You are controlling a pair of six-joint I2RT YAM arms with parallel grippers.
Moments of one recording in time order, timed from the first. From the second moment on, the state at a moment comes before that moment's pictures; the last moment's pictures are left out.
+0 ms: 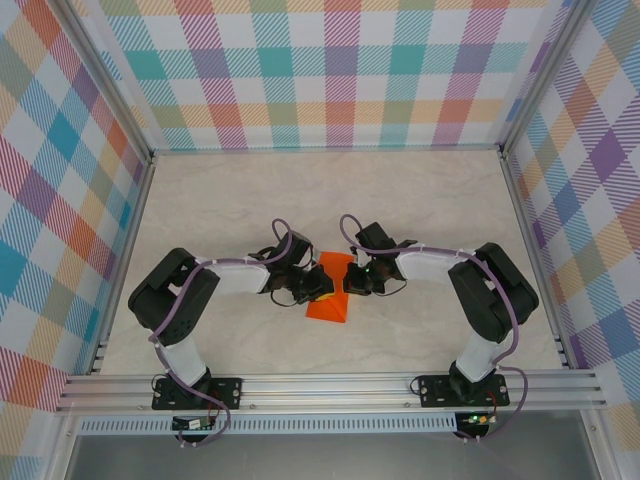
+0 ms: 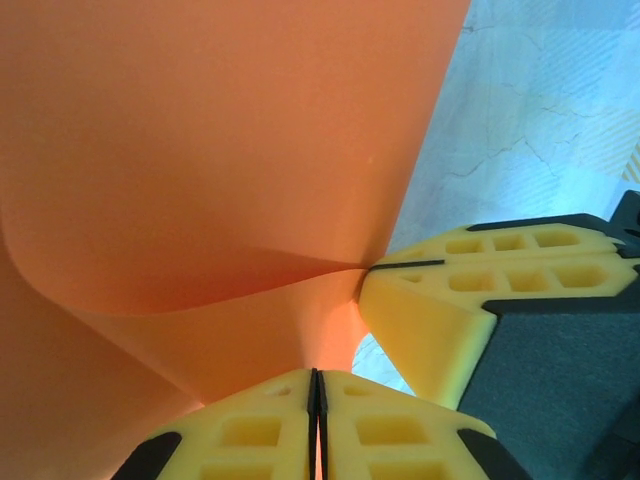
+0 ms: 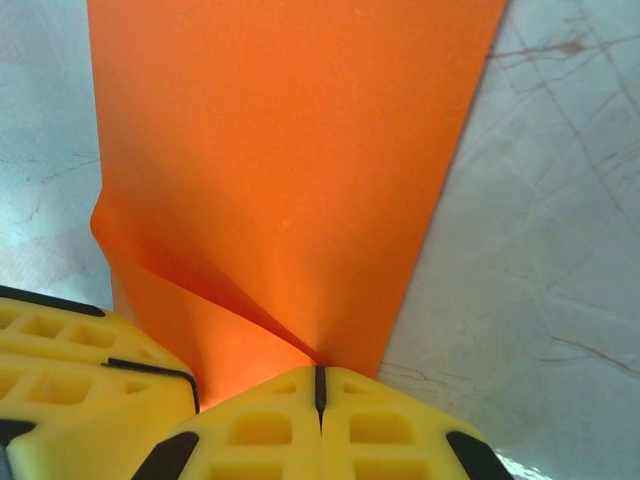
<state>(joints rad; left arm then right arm) -0.67 1.76 0.84 -0.04 0.55 -0.99 0.62 1.73 0.89 -0.35 -0.41 0.65</state>
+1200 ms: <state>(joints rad) -0.69 1.73 0.84 -0.05 0.53 -0.97 0.62 1.75 0.90 -0.35 -0.44 0.63</state>
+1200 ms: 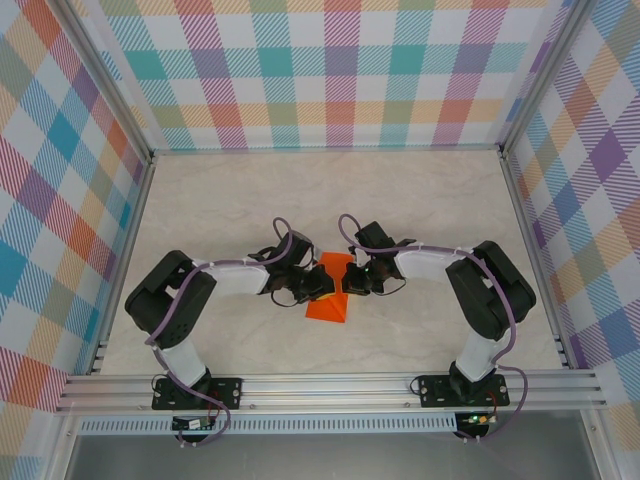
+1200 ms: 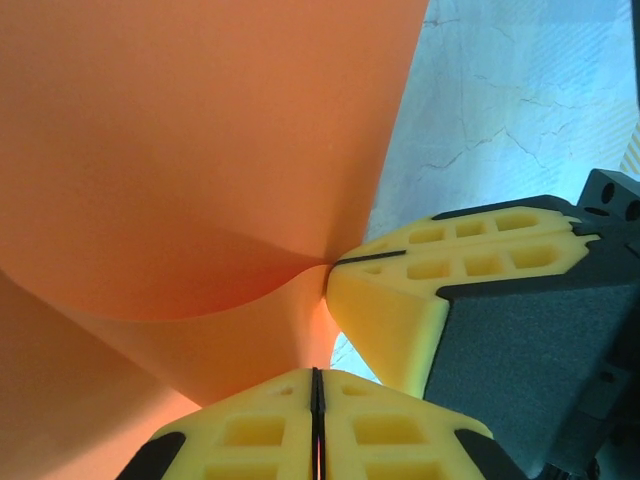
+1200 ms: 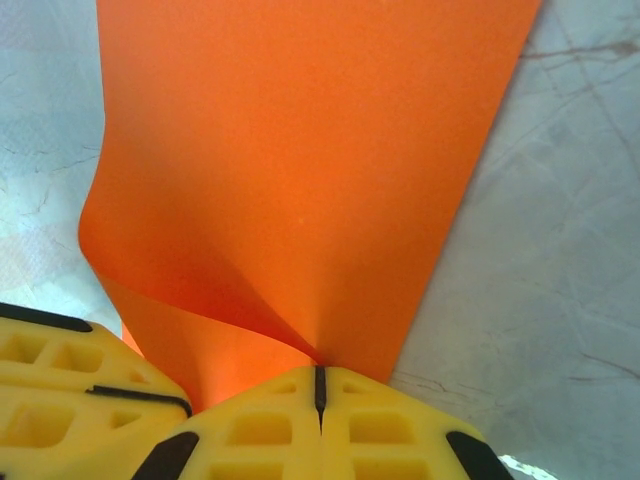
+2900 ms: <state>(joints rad) -0.70 1.77 0.84 -0.08 0.46 -0.96 0.62 1.75 0.94 -0.40 -0.40 0.60</state>
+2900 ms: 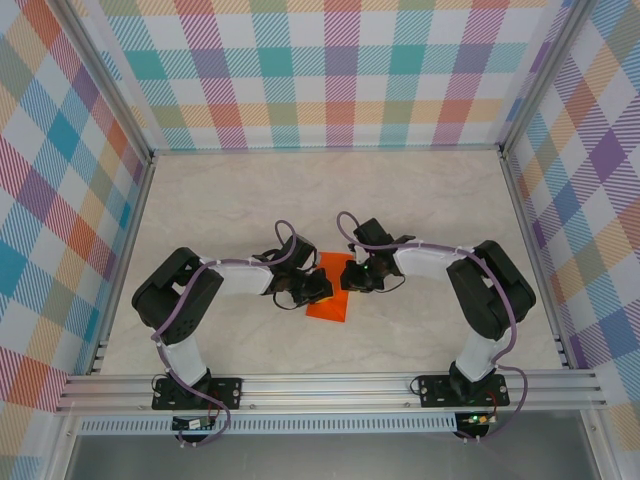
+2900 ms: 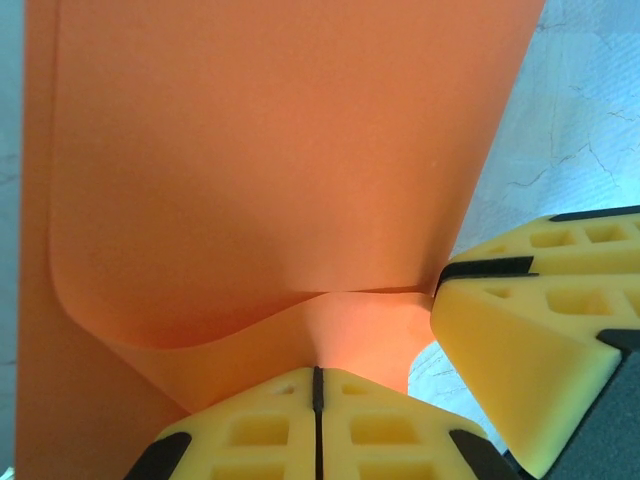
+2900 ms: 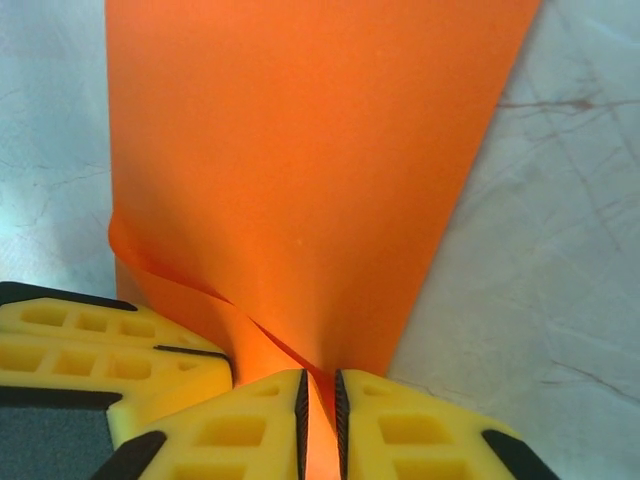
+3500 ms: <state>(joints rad) -0.71 1.77 0.84 -0.08 0.45 -0.97 0.62 1.69 0.93 -0.37 -0.45 0.64</state>
